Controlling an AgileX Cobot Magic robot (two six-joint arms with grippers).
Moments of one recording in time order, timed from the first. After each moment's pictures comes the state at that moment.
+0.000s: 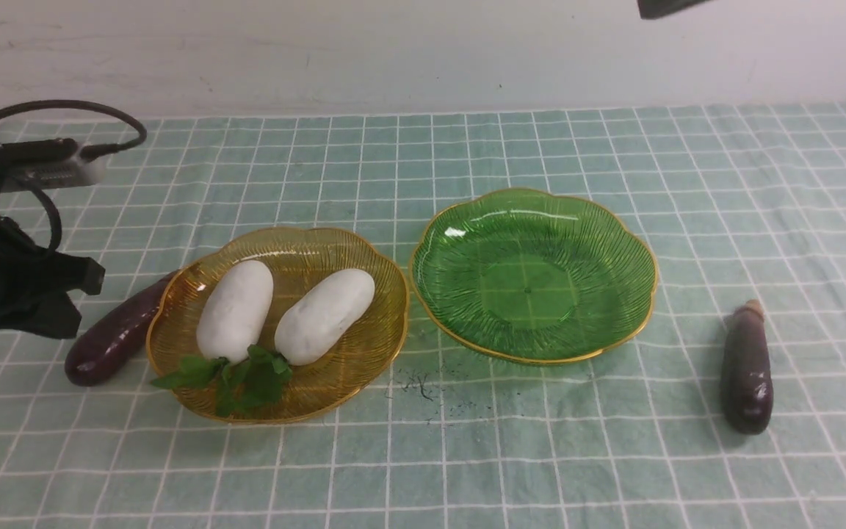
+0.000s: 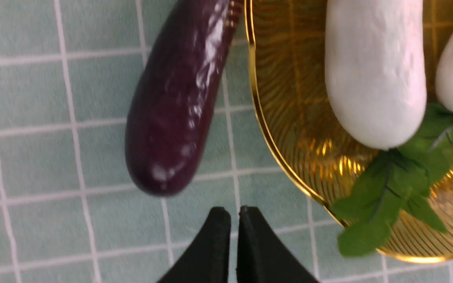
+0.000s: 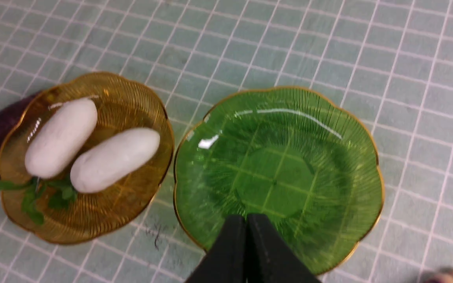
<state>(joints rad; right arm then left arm) 0.30 1.59 -1.83 0.22 1.27 -0.07 0.20 1.67 -1.25 -0.23 0.93 0.39</state>
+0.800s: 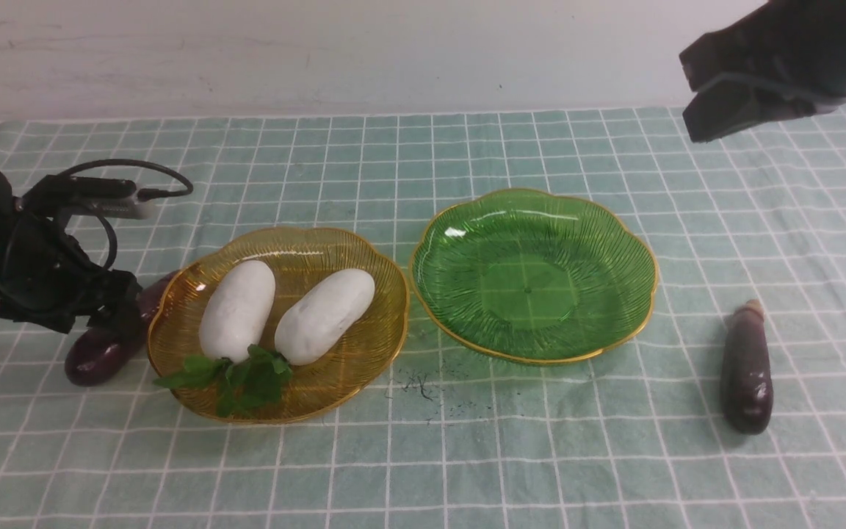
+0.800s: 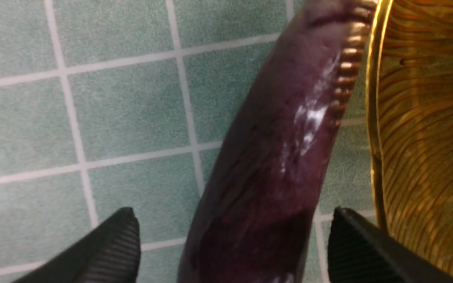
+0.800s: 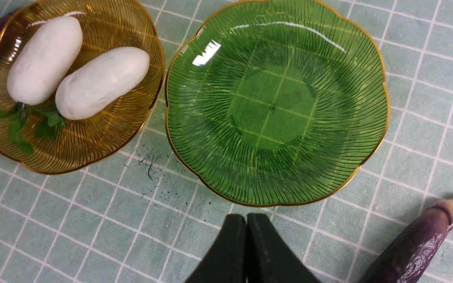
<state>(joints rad) 0.30 1.50 -1.66 0.21 1.27 -0.08 0.20 1.95 -1.35 -0.18 0.79 0.44</state>
